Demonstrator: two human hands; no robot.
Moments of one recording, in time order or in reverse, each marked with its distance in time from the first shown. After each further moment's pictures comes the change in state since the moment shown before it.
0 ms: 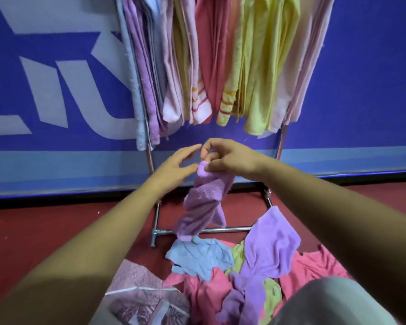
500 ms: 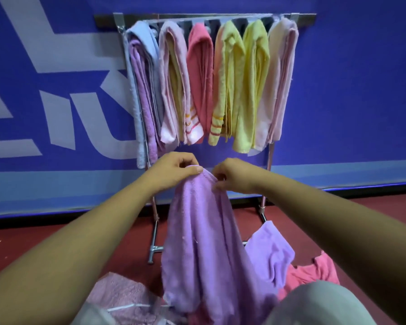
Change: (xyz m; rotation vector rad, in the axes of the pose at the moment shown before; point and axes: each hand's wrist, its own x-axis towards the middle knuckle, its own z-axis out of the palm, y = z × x) left_hand -0.026 0.092 -0.014 0.261 -0.090 0.215; right_hand -0.056 -0.041 -0.013 -0.965 0.056 -0.043
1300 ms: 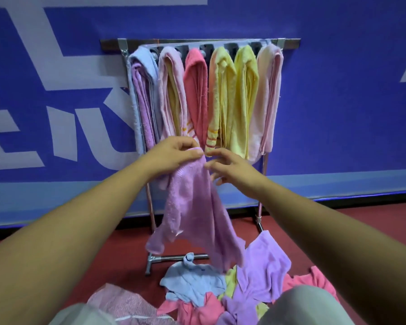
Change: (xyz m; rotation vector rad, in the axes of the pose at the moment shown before) left_hand 0.009 0.072 -0.030 -0.067 -0.003 0.003; right_hand -0.017 -0.014 -0.018 1.018 0.278 0.164
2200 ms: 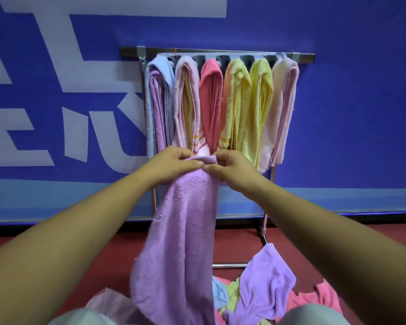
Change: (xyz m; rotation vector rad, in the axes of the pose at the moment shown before) left_hand -0.013 -0.015 -0.019 0.066 0.121 -0.119; right_hand 0.024 -0.024 0.024 -0.225 0.032 -0.204
